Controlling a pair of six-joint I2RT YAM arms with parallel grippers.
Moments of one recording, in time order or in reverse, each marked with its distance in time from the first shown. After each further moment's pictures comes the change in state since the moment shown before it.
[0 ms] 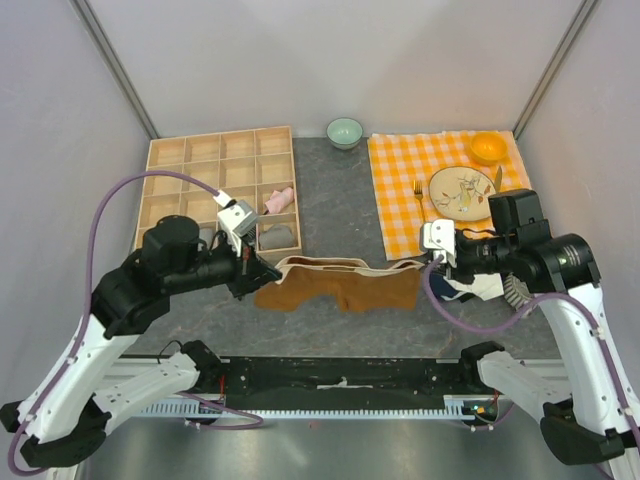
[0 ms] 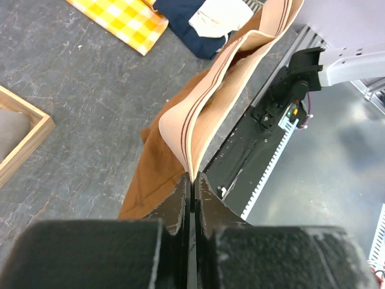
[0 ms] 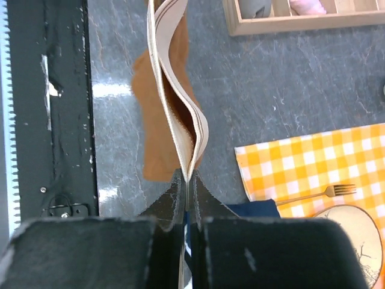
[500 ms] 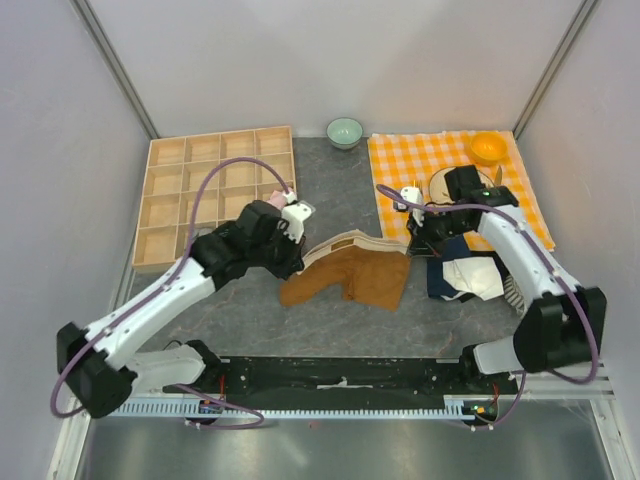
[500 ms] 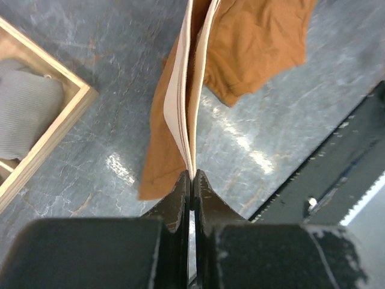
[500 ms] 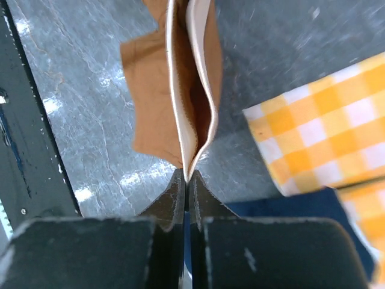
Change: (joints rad) left arm 0.000 0.414 -0.203 0.239 -0.188 0.123; right arm -0.104 0.494 -0.203 0.339 0.054 0.174
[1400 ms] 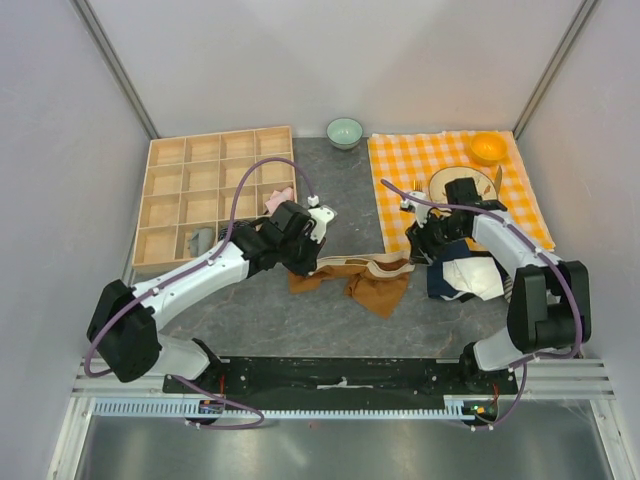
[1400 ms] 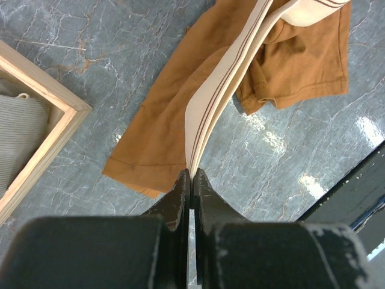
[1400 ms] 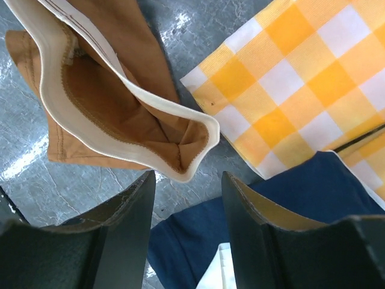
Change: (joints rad) left arm -0.035 0.185 0.012 0.106 -0.049 -0.001; right arm -0.065 0.044 -0.138 0.263 0.138 0.186
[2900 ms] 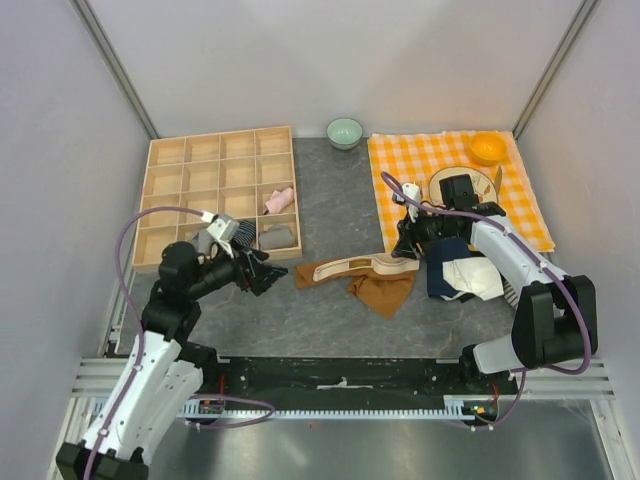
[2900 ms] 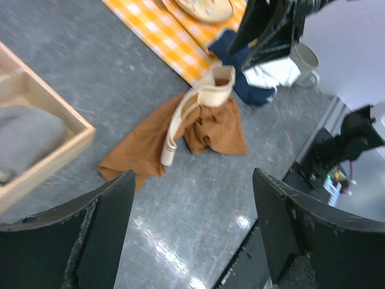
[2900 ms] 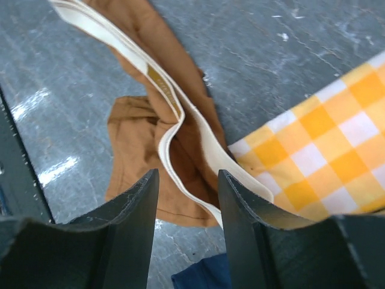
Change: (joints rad) left arm 0.539 -0.843 -0.512 0.367 0.557 -0.223; right arm 0.066 -0.069 -0.001 0.113 -0.169 0.113
